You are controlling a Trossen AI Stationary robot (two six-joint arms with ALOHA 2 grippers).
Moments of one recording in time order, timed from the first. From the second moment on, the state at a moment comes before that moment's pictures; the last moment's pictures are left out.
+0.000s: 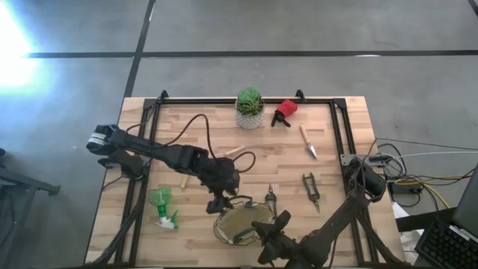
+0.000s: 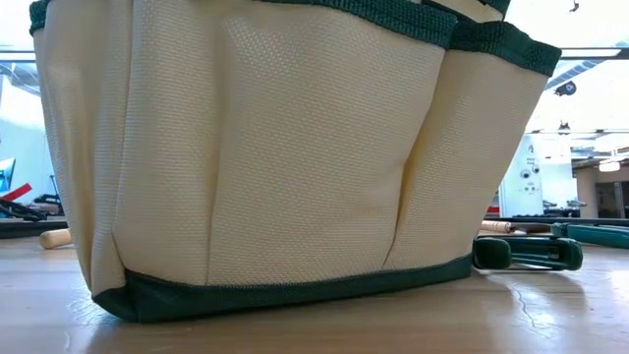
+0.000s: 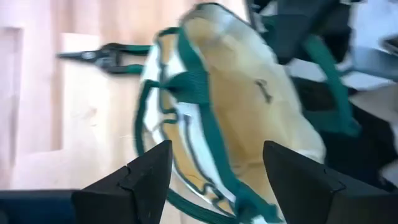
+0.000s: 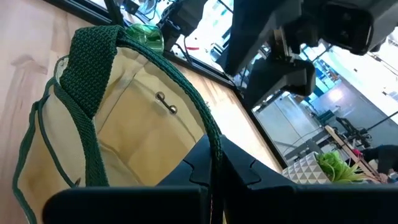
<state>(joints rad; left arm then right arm) -0.23 1.57 1.35 -0.58 0.27 -0.31 0.83 2.11 1.61 -0.53 1.32 0.39</state>
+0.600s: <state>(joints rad) -0.33 1.57 1.31 -0.56 0.07 -0.38 0.82 2.11 1.60 -0.54 1.30 0.40</state>
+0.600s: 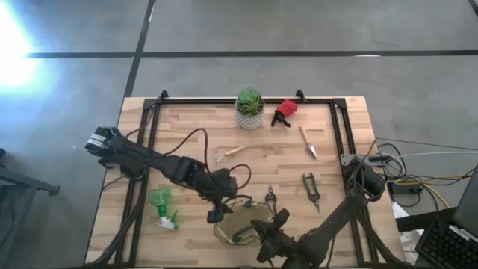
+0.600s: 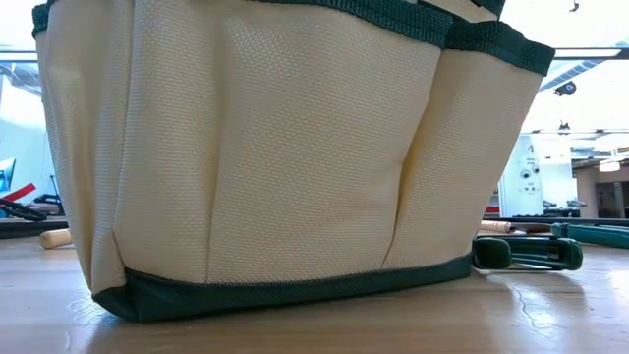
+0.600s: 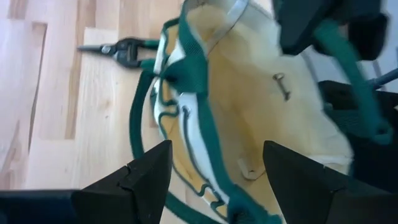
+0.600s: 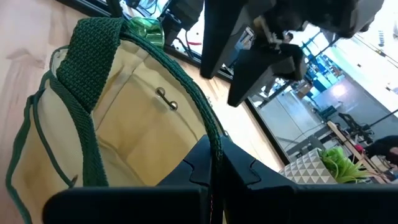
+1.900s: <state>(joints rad) -0.33 1.70 1.36 -0.50 0.05 -0.38 0.80 2.11 1.60 -0.54 1.26 0.40</state>
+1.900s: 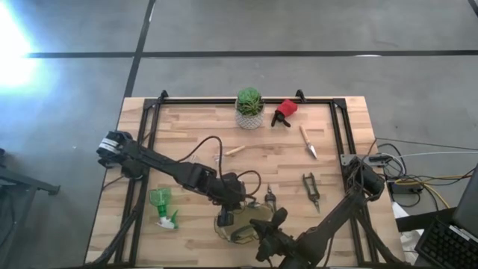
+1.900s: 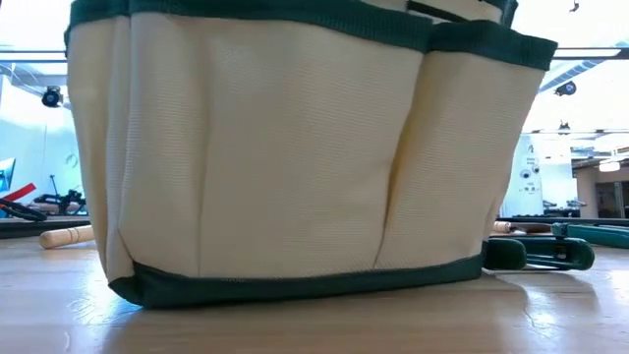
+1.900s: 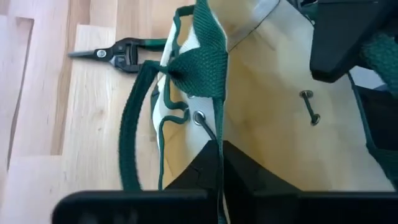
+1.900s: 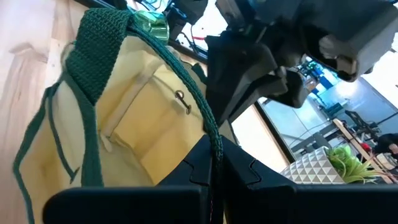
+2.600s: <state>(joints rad) -0.31 1.70 1.35 -0.52 0.02 -0.39 0.81 2.11 1.65 -0.54 1.15 0.37</state>
